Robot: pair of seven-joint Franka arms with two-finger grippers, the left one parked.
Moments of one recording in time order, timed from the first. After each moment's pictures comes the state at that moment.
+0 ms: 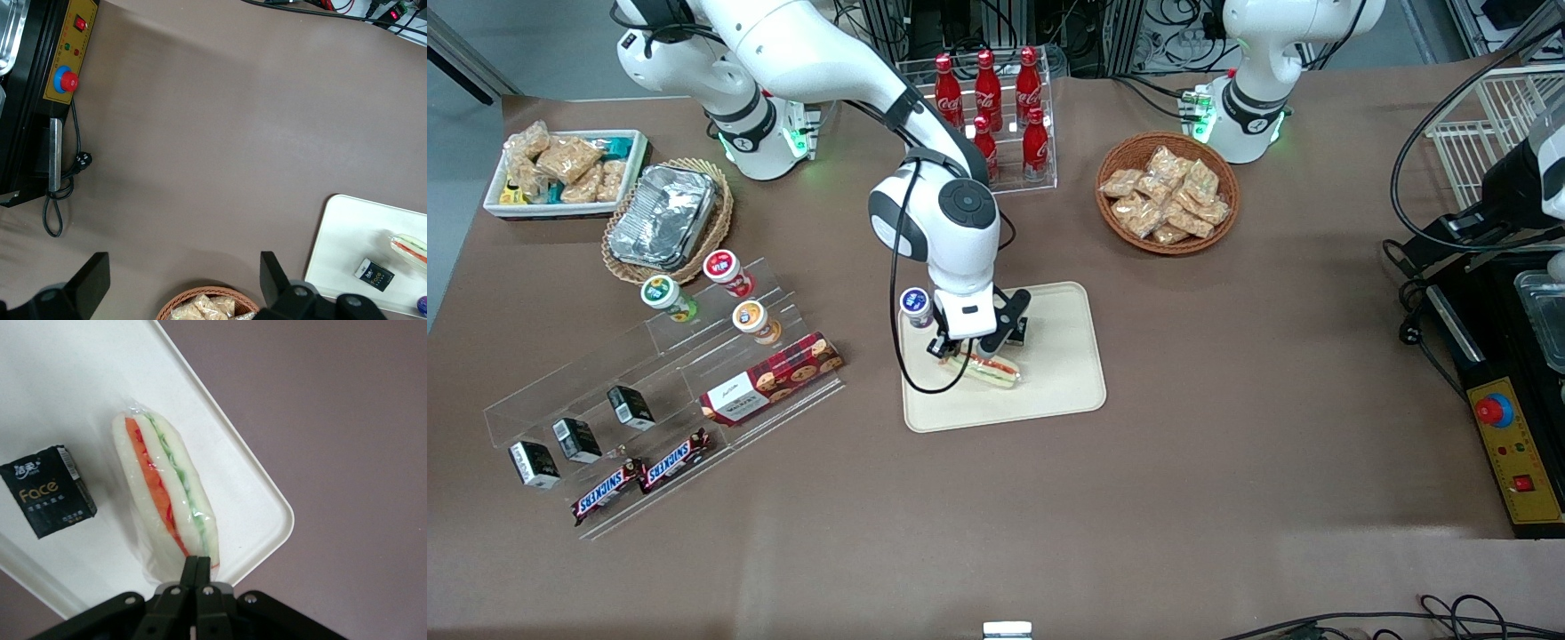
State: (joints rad) arm 0.83 0.56 -0.09 -1.61 -0.23 2.18 -0.11
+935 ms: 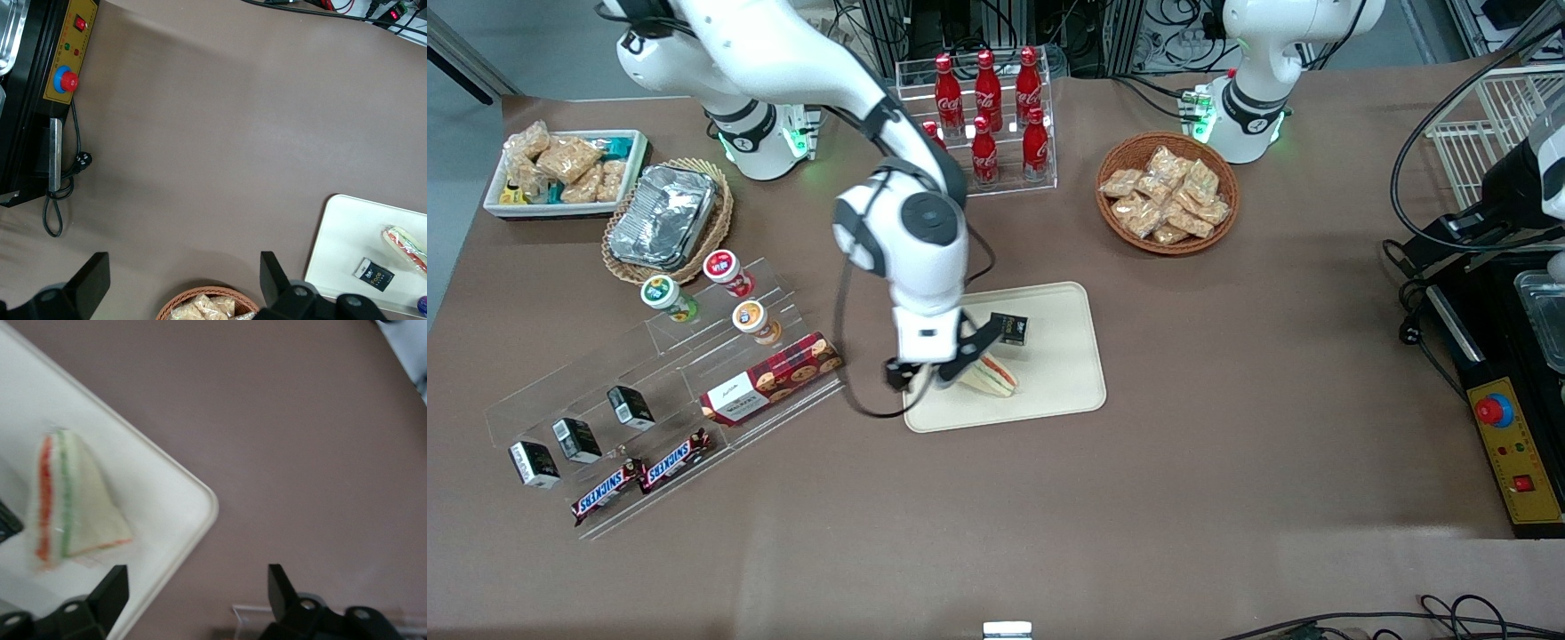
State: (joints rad) arm 0.80 0.50 -0.21 -1.56 -0.18 2.10 -0.04
